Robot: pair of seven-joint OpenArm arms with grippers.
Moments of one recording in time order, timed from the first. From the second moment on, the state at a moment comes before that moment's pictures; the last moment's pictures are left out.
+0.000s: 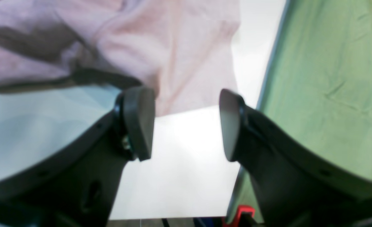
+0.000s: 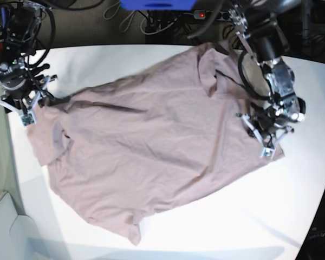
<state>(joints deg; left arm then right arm) -11.6 -2.6 -28.9 70.4 12.9 -39.8 38.6 -12.7 7.4 29.7 108.2 -9.3 39.9 -48.2</state>
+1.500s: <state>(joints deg) -25.5 -7.3 -28.2 43.5 13.3 -40.6 19.7 -9.6 0.9 17.2 111.1 -9.4 39.9 -48.3</state>
